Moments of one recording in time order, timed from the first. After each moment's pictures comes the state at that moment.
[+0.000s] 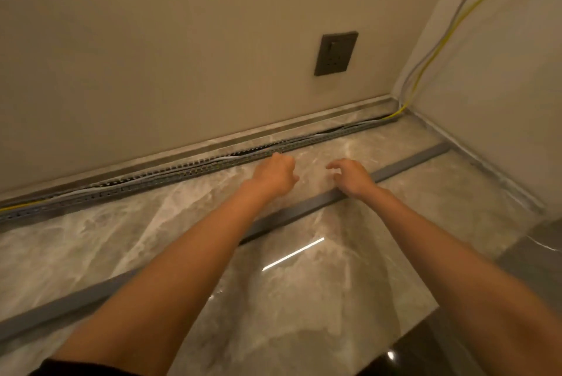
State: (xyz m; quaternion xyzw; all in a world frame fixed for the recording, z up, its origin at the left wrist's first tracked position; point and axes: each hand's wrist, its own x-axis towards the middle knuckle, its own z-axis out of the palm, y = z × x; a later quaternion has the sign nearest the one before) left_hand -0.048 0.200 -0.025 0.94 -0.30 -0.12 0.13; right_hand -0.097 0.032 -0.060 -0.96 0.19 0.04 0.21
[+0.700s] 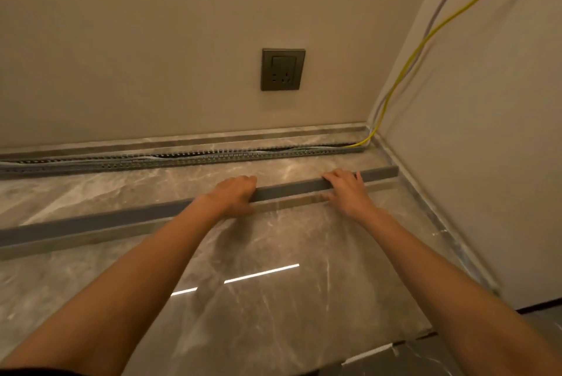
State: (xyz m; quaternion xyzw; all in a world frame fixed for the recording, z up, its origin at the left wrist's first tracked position) left_hand -0.077 0.070 -0.044 0.96 -0.24 -0.15 0.03; right_hand -0.108 -0.166 -0.063 -1.00 0.02 0.05 0.08
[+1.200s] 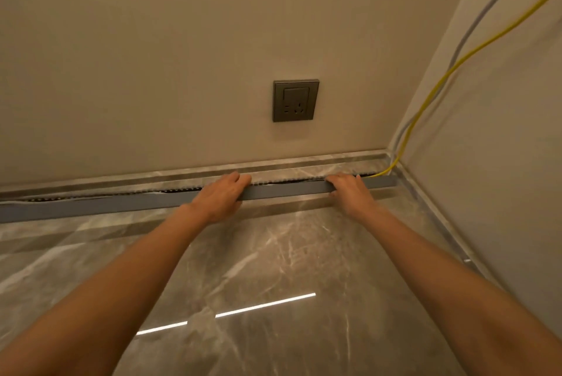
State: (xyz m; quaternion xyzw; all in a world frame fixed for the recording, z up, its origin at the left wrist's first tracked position) left_hand -0.007 0.102 -0.035 0.97 -0.24 -0.04 0.04; right_hand -0.013 -0.167 -0.060 -1.00 -0.01 0.02 0.06
